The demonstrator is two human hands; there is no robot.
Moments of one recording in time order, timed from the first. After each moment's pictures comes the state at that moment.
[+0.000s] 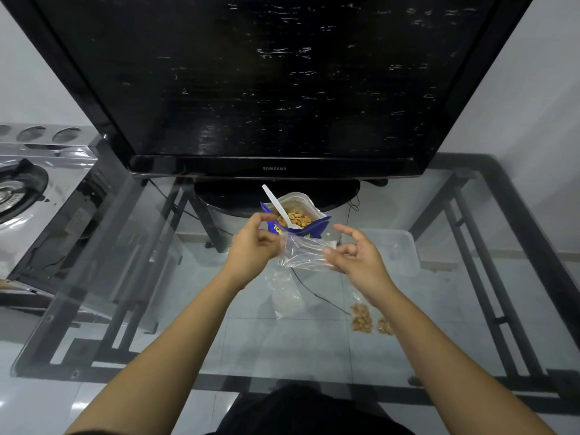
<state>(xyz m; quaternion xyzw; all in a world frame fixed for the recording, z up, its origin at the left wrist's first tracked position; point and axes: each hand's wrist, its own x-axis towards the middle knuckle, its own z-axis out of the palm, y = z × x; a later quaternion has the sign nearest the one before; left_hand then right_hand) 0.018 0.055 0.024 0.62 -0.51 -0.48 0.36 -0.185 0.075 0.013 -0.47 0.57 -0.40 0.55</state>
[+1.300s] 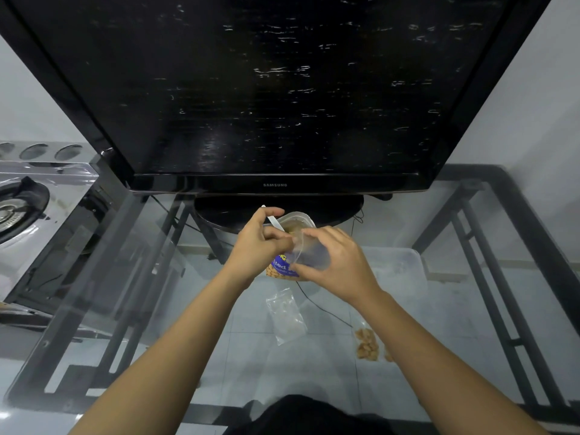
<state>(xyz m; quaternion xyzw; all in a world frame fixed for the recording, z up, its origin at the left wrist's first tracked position) 0.007 0.016 0.046 0.58 -0.50 -0.52 0.38 -0.160 0.031 0.023 -0.77 0.52 -0.32 0.18</state>
